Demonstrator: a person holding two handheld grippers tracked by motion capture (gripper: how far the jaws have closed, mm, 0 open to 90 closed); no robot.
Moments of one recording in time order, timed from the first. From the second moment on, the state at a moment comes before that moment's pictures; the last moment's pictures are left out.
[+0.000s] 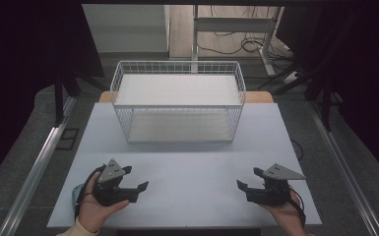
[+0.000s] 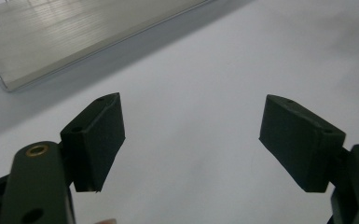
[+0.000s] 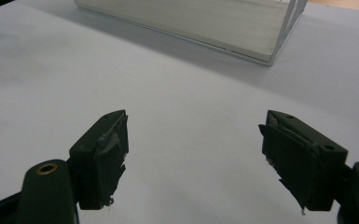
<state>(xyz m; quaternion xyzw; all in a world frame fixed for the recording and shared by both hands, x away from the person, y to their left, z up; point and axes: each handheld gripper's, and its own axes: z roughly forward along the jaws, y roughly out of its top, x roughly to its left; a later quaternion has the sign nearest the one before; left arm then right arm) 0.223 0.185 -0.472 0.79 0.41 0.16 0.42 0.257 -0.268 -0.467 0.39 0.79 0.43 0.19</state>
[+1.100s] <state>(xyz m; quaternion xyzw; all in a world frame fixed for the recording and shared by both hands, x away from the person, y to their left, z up) 0.212 0.241 -0.443 0.76 0.46 0.19 0.41 0.260 -0.271 -0.472 0.40 0.79 0.43 0.17</state>
